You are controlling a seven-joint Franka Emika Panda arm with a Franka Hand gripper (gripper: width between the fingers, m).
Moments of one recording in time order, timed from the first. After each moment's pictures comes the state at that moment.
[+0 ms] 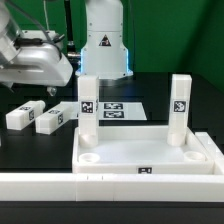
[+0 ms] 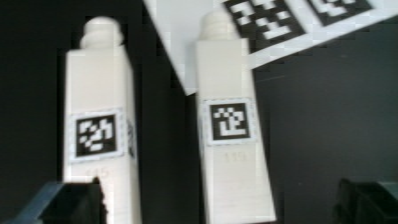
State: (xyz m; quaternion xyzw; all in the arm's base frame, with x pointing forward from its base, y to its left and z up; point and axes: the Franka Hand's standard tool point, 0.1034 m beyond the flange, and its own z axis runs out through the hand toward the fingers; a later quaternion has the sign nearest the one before) arm 0.435 -0.164 0.073 -0.91 0.22 0.33 0.11
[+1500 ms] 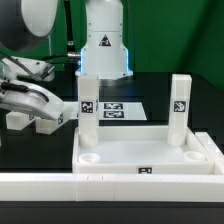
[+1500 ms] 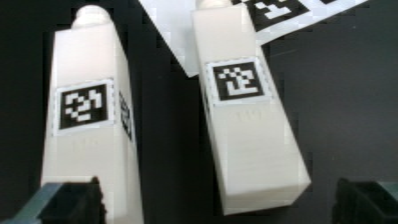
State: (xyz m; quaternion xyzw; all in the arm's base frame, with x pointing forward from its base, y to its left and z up) arm 0.446 -0.171 0.036 -0.87 0.24 0.41 0.11
